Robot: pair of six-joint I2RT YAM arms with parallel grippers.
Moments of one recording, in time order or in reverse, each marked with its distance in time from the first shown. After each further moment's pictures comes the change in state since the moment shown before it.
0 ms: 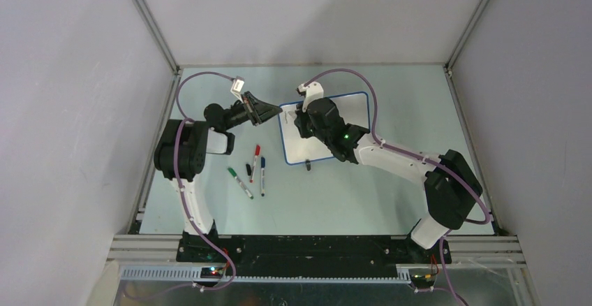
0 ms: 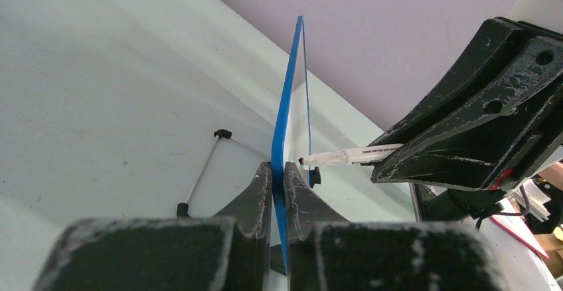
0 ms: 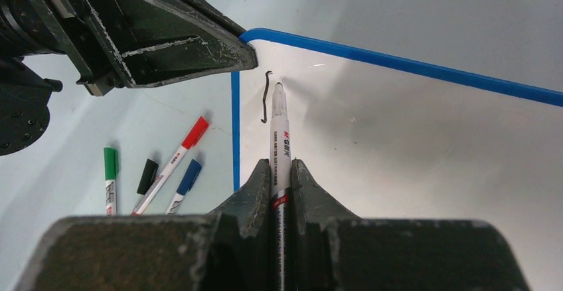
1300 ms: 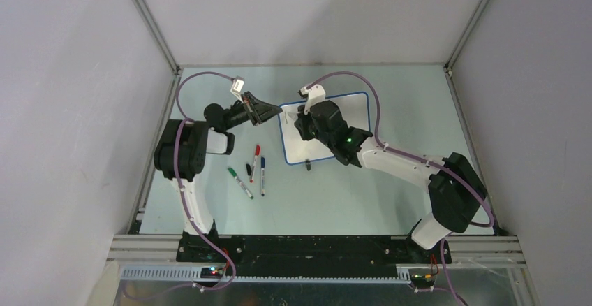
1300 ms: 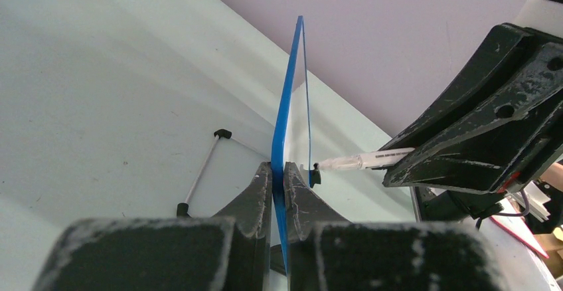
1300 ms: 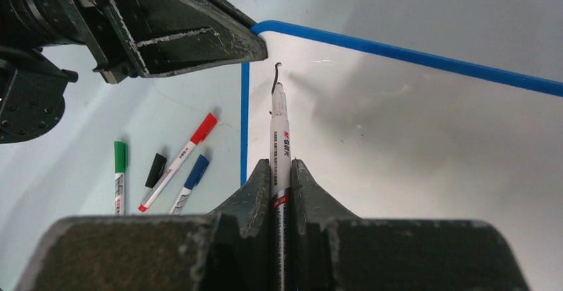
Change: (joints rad) left arm 0.000 0.000 0.000 0.000 0.000 0.000; right arm 0.007 -0.039 -0.052 0.048 -0.021 -0.001
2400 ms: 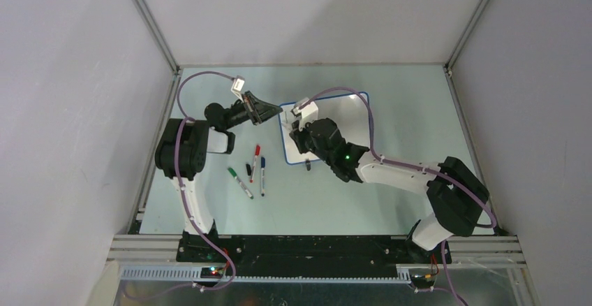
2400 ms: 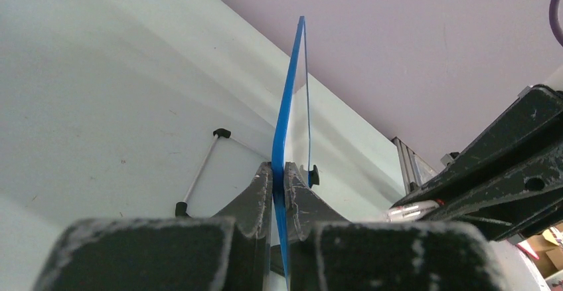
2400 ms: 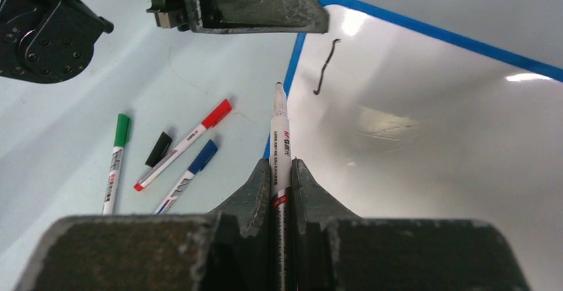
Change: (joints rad) left arm 0.000 0.017 0.015 0.000 0.003 -0.025; right arm 0.080 -0.018 -0.151 0.206 0.013 -0.126
